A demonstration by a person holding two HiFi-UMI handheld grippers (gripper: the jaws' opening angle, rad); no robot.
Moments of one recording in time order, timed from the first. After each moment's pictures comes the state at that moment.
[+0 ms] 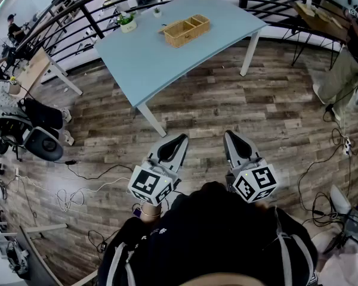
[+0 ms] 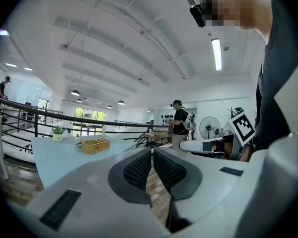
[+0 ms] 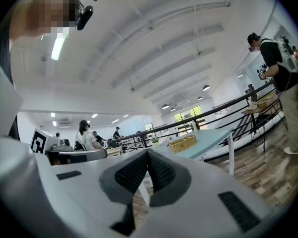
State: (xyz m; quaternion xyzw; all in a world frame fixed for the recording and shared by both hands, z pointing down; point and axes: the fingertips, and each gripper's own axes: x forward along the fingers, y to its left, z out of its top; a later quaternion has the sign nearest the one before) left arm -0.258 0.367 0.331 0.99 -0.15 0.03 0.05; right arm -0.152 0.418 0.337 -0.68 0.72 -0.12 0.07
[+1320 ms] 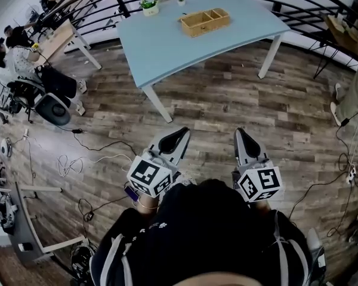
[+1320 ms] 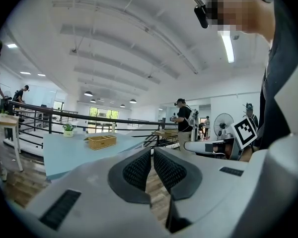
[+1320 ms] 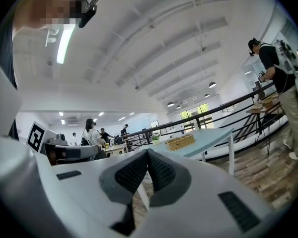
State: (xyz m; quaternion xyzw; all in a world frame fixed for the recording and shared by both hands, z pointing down) left arm -0.201 0.404 0.342 0.97 -0.22 0.04 0.06; right arm -0.064 0.452 0.355 -0.66 0.74 -0.12 0.05
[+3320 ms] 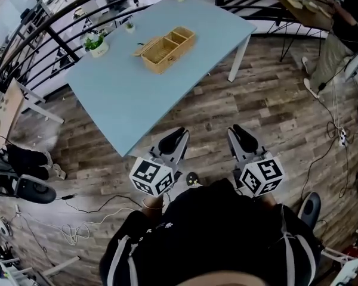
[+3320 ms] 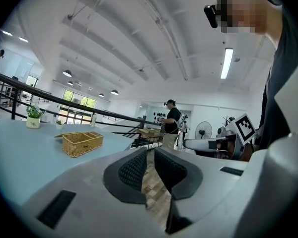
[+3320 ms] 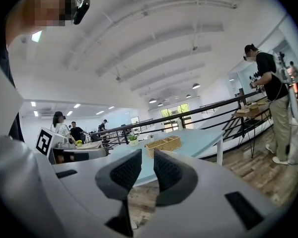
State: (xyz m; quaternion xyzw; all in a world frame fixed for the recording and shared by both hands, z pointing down) left arm -0.124 0.156 0.366 0.99 -0.06 0.03 0.12; right arm -0.022 0.240 0.355 -0.74 0.65 -0.14 0.02
